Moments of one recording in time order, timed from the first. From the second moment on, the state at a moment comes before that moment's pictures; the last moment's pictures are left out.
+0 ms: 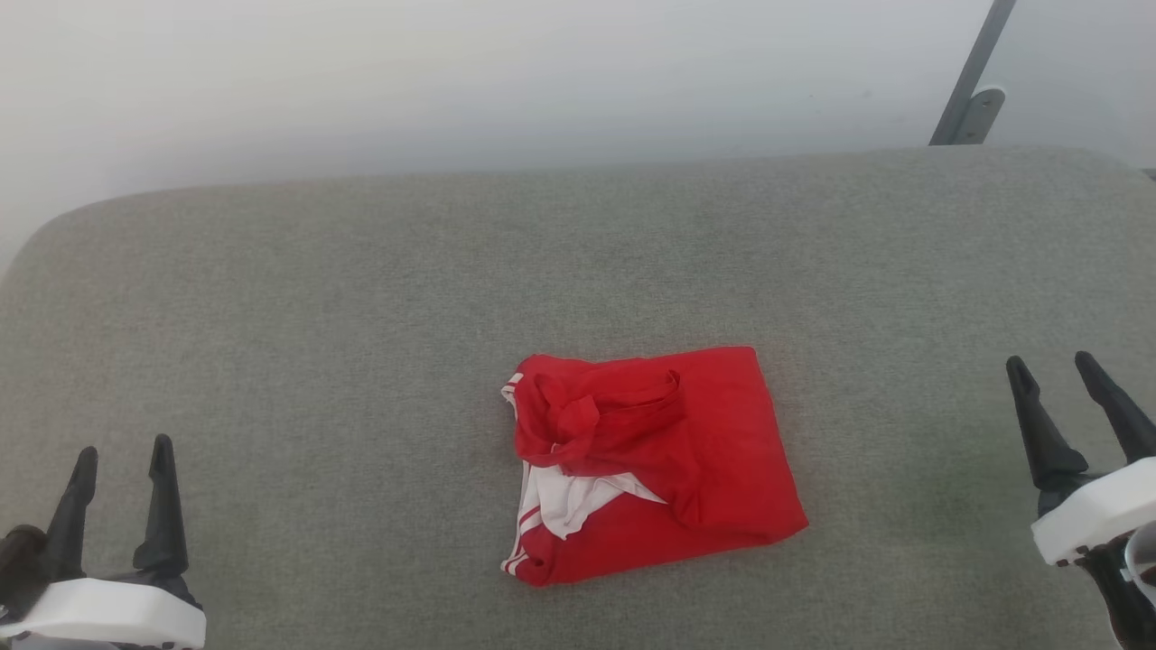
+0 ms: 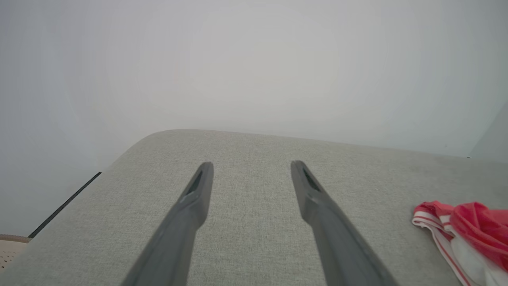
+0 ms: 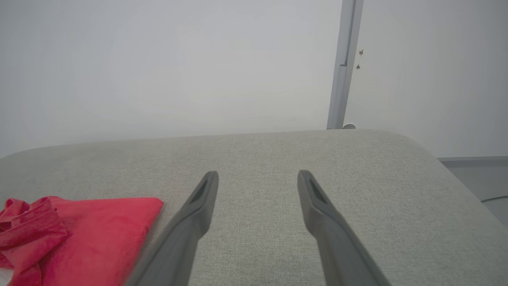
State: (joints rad) left arm -0.01 0.29 0.22 0.23 -0.39 -0.13 -0.26; right arm -0.15 -0.44 0.06 0.25 0.57 0.13 -0.13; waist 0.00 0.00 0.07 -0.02
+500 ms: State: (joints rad) left arm -0.01 0.26 0.16 0.22 -0.39 -0.13 -0.26; right arm -0.23 -0.49 0.29 0.18 0.73 0.13 0.20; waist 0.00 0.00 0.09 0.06
